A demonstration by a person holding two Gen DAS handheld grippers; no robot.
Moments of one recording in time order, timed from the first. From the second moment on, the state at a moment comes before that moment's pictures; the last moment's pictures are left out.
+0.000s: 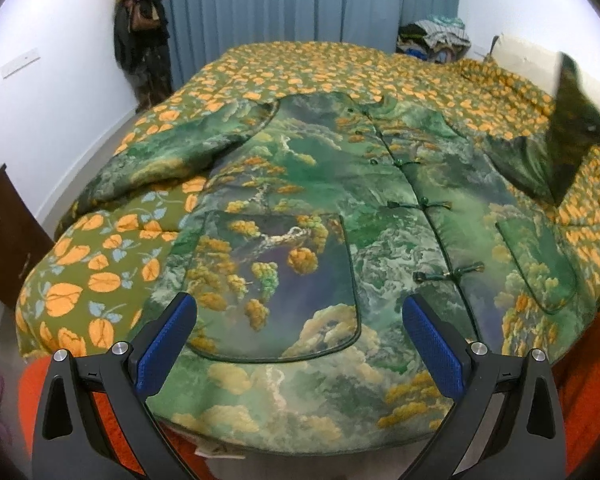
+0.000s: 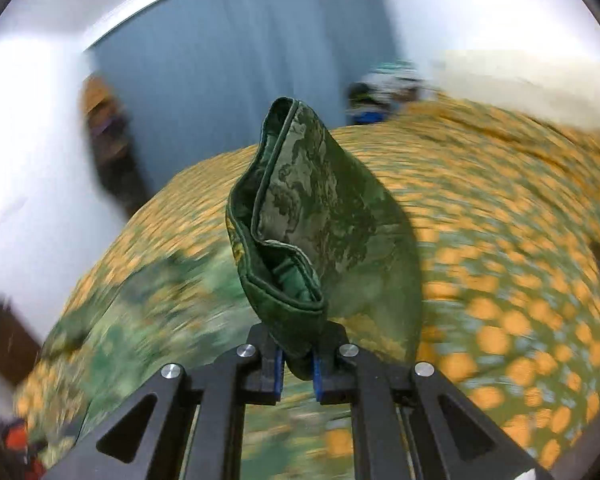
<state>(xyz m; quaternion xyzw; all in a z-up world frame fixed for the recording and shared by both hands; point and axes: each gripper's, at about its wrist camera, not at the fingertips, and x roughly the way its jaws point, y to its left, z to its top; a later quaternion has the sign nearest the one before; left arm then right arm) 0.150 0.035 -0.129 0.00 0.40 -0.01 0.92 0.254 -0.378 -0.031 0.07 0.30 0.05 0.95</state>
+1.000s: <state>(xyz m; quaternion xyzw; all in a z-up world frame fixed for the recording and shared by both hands) 0.332 -0.101 -0.197 -0.18 0.61 -0.26 0.73 0.148 -0.283 -0.118 0.04 0.36 0.14 0.92</state>
